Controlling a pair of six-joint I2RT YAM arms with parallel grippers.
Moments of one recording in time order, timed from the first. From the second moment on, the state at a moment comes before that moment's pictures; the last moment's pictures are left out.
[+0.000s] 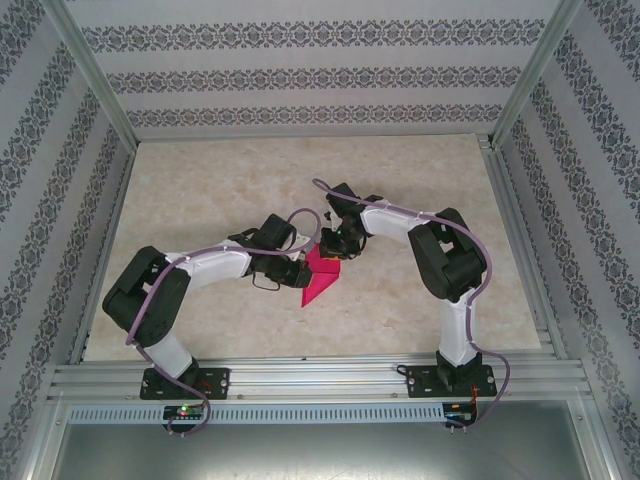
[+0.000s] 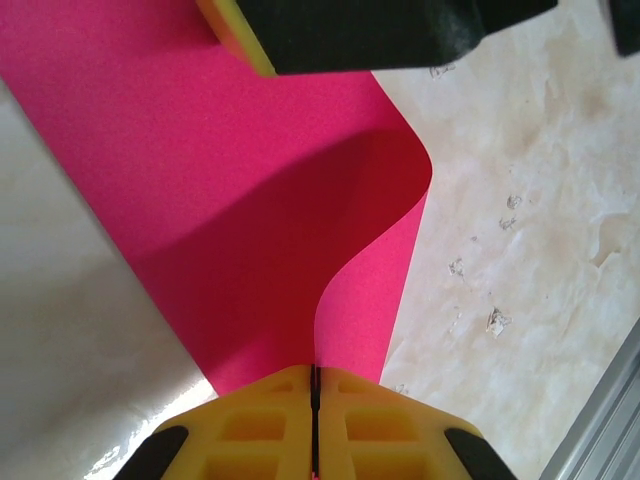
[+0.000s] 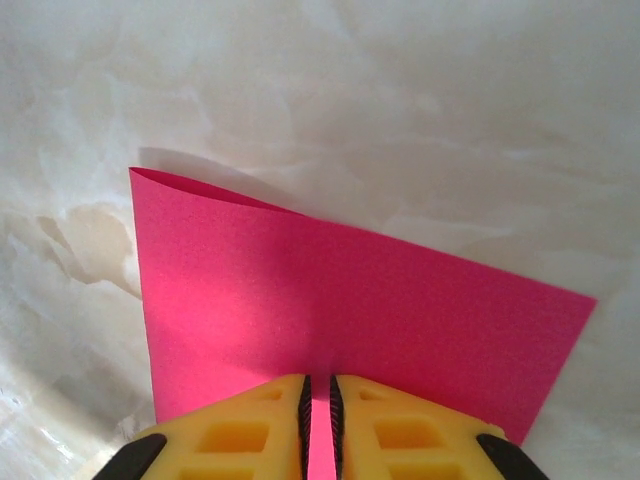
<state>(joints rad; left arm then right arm) -0.59 1.67 0.91 -0.33 0.47 -0.29 0.55 2.03 1.35 -0.63 -0.38 0.52</state>
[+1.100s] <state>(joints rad) -0.59 1.74 0.93 -0.33 0.44 -0.28 0.55 2.03 1.36 -0.63 -0.38 0.50</state>
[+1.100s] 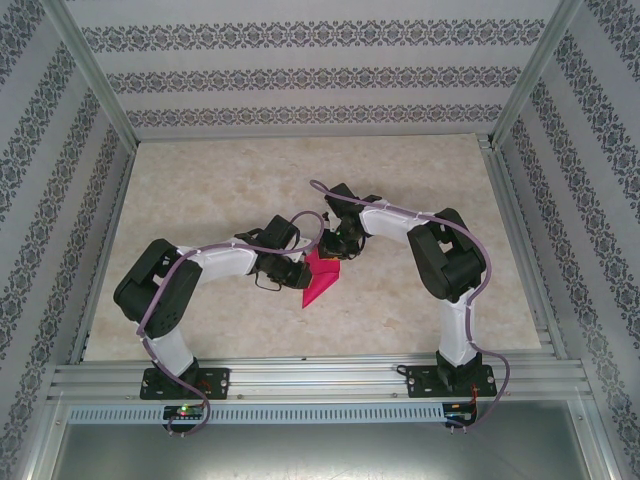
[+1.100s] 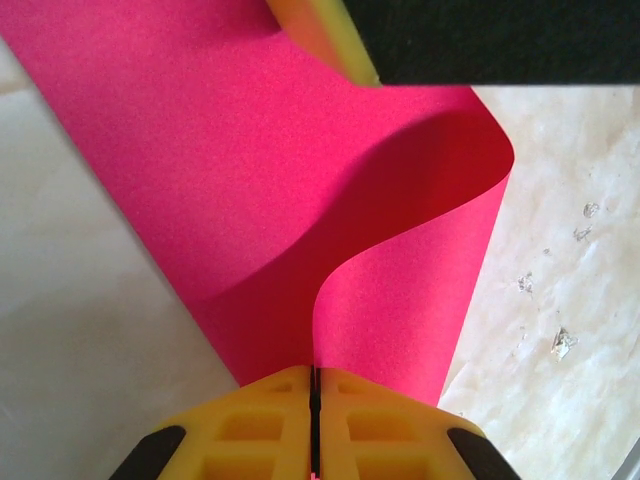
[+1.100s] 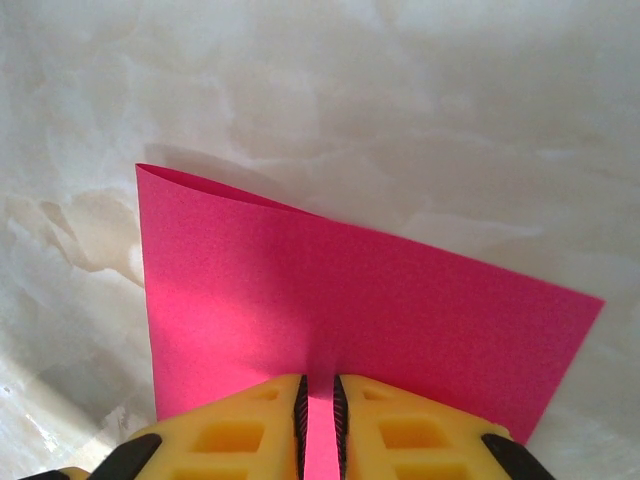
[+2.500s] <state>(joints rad) -0.58 1.75 0.90 -0.30 0.41 -0.30 0.55 2.03 1.33 -0.61 -0.38 0.53</state>
